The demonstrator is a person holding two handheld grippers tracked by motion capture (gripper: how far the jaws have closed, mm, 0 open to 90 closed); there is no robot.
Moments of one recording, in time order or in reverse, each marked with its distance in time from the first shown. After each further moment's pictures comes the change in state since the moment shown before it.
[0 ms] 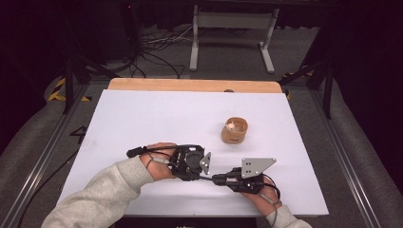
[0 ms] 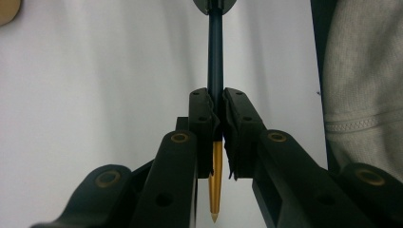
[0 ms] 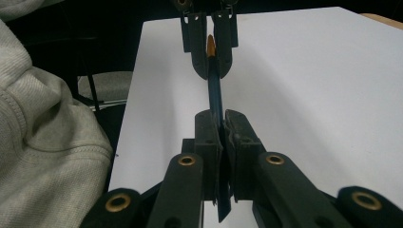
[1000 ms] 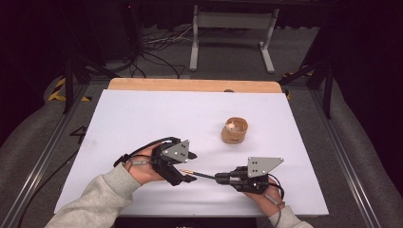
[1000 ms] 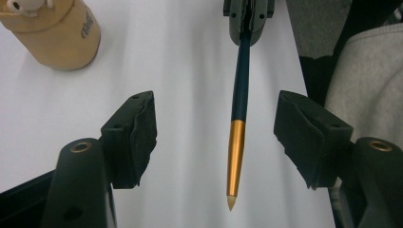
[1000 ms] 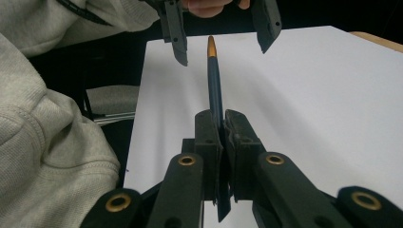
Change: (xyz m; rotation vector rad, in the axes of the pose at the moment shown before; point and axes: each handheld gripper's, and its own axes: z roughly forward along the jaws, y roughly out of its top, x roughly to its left) left arm -0.003 -0.061 -0.007 -0.483 0.069 -0.123; right arm 0.004 0.009 -0.013 -0.058 -0.005 0.006
